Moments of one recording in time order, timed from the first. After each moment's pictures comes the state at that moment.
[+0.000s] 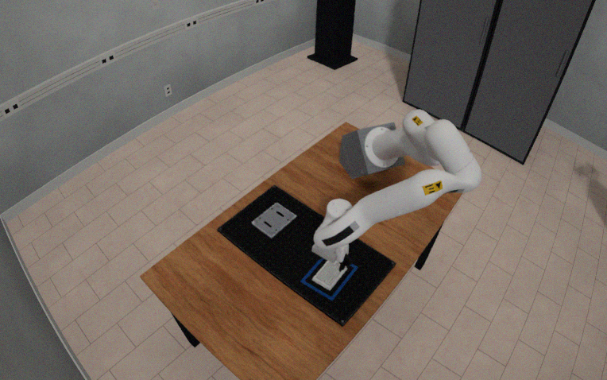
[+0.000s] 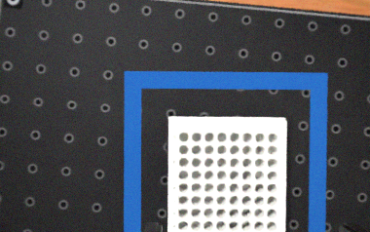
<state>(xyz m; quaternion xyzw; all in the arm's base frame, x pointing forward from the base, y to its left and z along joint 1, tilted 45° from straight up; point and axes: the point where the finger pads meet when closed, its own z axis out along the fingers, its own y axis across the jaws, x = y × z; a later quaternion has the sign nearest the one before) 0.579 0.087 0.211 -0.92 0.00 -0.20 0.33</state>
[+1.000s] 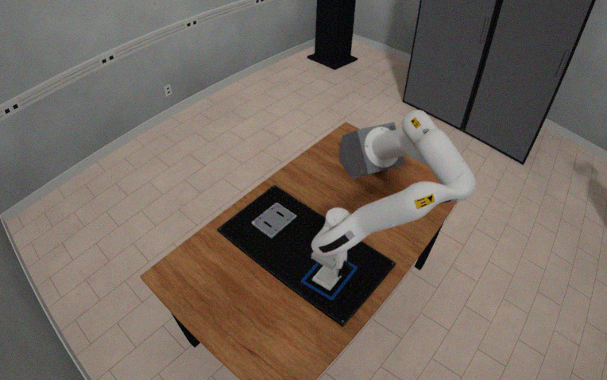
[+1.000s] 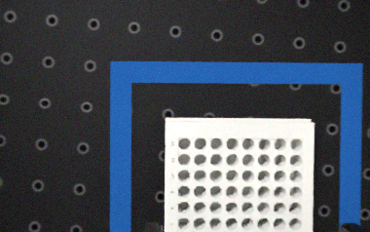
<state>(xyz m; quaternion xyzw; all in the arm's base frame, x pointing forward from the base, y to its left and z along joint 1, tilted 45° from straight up) 0.595 0.113 0.181 -0.92 0.00 -0.20 0.33</state>
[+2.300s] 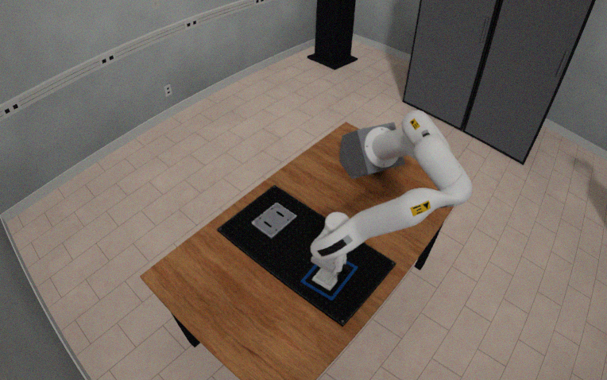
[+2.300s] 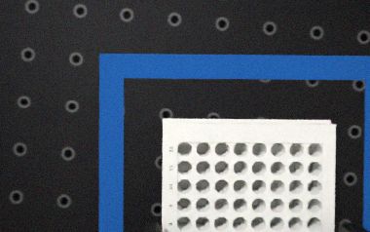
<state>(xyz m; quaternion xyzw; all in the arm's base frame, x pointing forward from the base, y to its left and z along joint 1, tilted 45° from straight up) 0.604 0.127 0.164 -0.92 0.00 -0.20 0.33</state>
